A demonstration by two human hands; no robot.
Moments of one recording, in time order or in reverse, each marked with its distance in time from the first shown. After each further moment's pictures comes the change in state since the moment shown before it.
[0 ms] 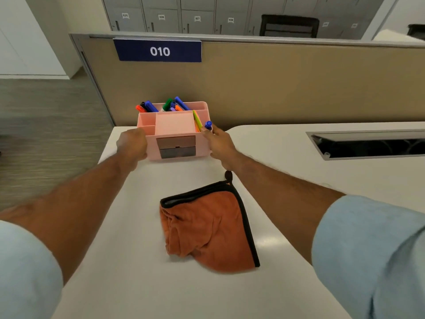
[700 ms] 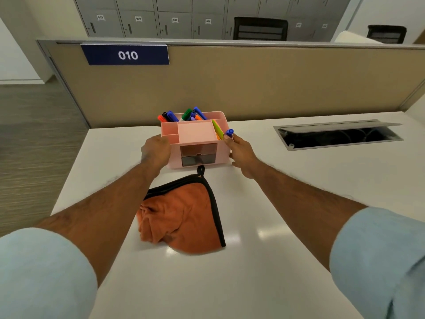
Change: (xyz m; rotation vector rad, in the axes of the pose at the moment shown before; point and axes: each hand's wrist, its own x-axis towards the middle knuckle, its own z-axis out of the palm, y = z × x) left_hand -0.096 0.007 0.090 0.205 -0.075 0.135; right_hand -0.067 0.024 -0.119 -0.009 0.148 0.085
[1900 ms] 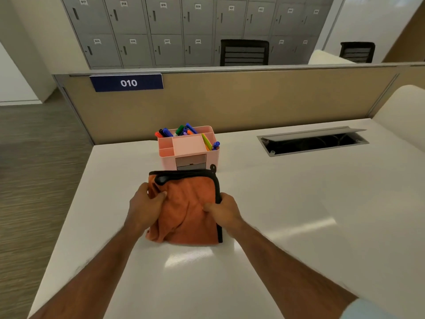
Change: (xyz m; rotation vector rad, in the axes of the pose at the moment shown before) left_hand -0.114 -0.069 -0.053 0.061 -0.115 0.130; right_hand -0.138 0.059 0.021 -0.113 0.022 0.090
